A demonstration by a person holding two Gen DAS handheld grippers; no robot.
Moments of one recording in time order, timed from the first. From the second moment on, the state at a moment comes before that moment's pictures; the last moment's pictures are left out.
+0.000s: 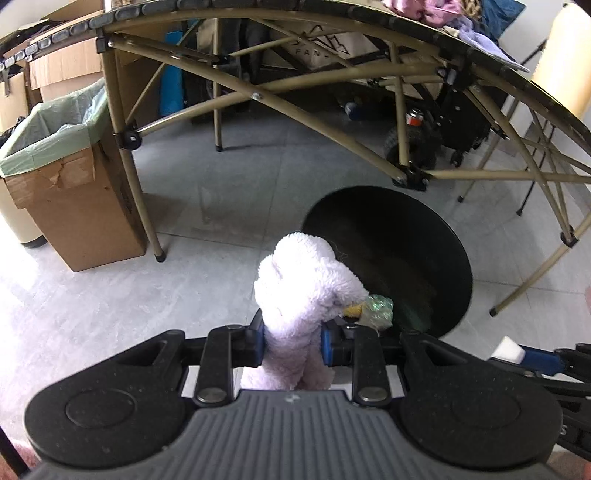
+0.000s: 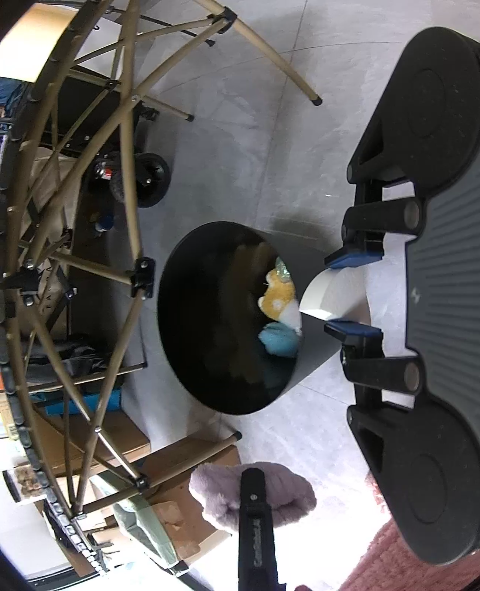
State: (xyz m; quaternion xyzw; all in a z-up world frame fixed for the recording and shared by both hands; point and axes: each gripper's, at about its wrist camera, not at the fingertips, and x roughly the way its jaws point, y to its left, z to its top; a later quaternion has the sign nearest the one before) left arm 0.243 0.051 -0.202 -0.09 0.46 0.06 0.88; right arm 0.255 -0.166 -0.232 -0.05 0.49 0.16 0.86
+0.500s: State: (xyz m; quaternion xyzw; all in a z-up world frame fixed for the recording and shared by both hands) left arm 0.276 0.079 -0.187 -0.14 0.44 0.09 0.88; right arm 0.293 -0.147 -0.216 -0.04 0.46 0.16 0.87
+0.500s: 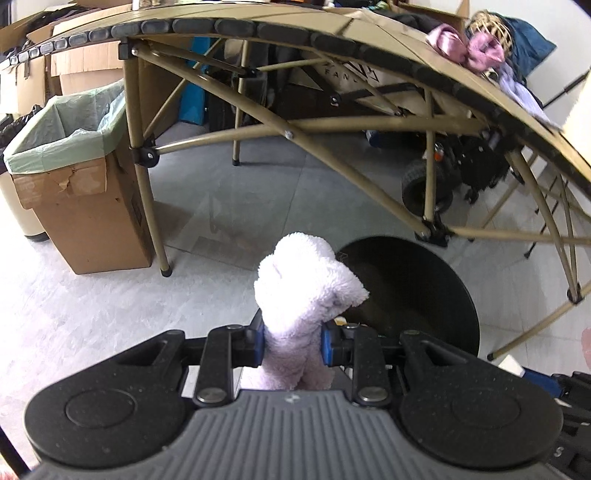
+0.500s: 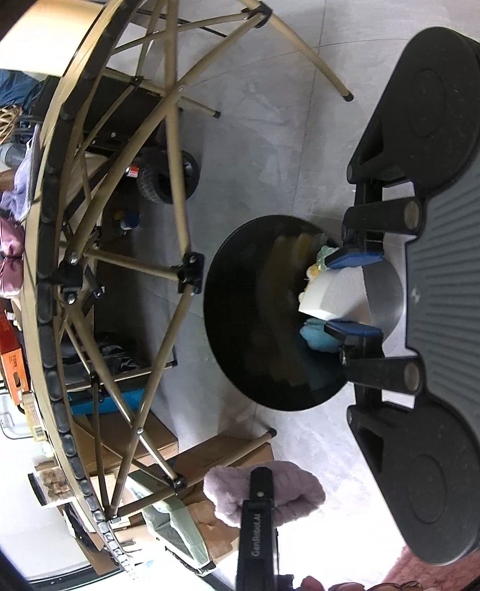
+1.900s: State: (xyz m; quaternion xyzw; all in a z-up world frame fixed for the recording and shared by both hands) left arm 0.317 0.119 -0.176 -0.15 0.43 0.13 0.88; right arm 0.387 -0.073 -0.288 -0.02 0.57 0.11 0.82
